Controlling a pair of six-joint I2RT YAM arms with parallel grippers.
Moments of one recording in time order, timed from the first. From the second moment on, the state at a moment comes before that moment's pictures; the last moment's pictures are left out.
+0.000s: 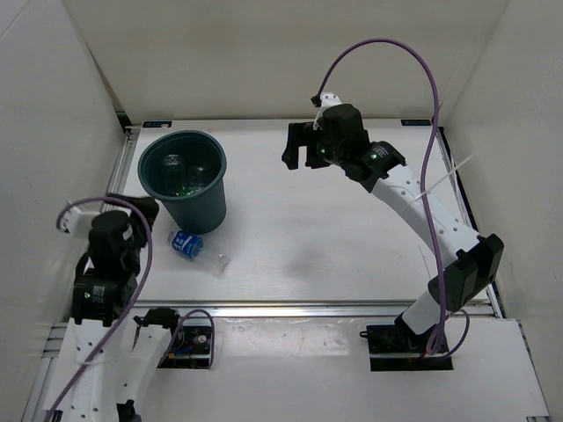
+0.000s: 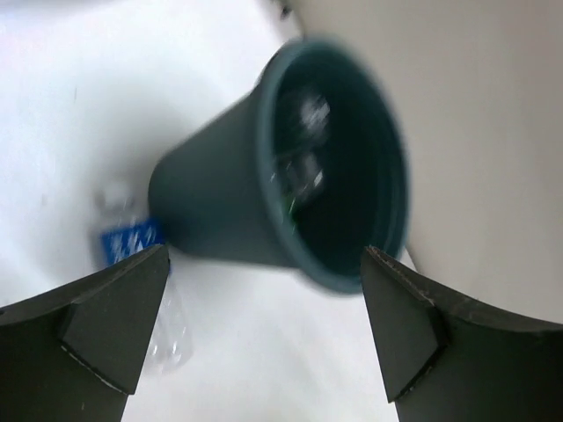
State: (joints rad) left arm -0.08 0.67 1.13 -0.83 -0.45 -0.98; right arm 0.66 1.58 1.68 -0.59 0.02 0.34
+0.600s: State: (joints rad) left arm -0.02 0.68 0.41 -0.53 0.09 -1.13; right arm 0.62 1.58 1.64 -0.59 -0.03 0.34
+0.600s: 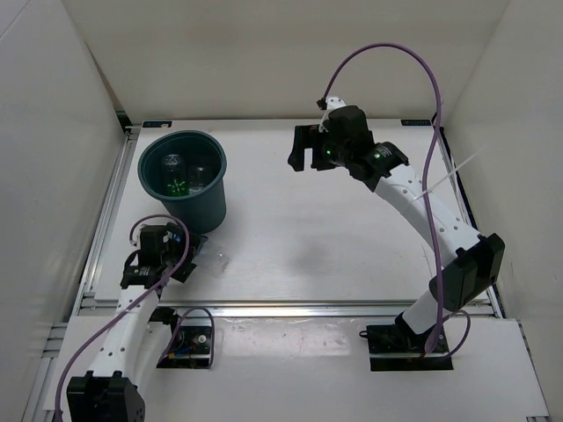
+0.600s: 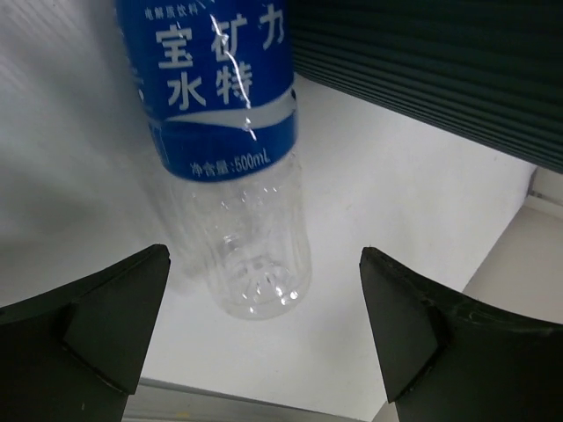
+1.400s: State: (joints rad) left arm 0.09 0.95 0.32 -0.23 0.22 -1.08; right arm 0.60 1.49 1.56 -0.62 -0.06 0.33
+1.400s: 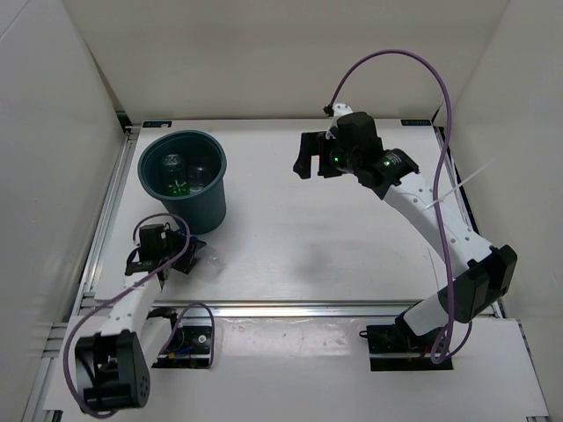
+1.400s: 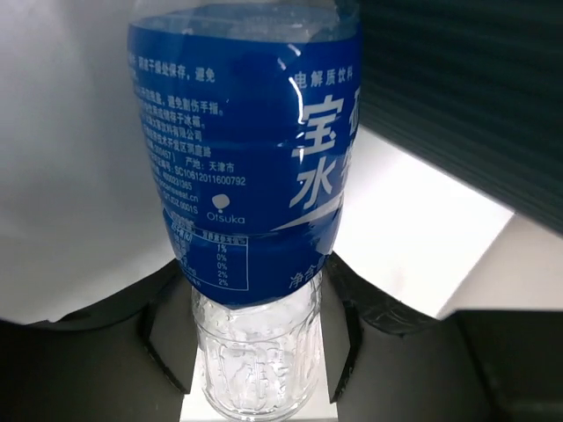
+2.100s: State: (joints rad) left arm 0.11 0.70 1.14 -0.82 -0.19 -1.07; right arm 0.60 1.52 1.56 -0.64 -0.10 0.36
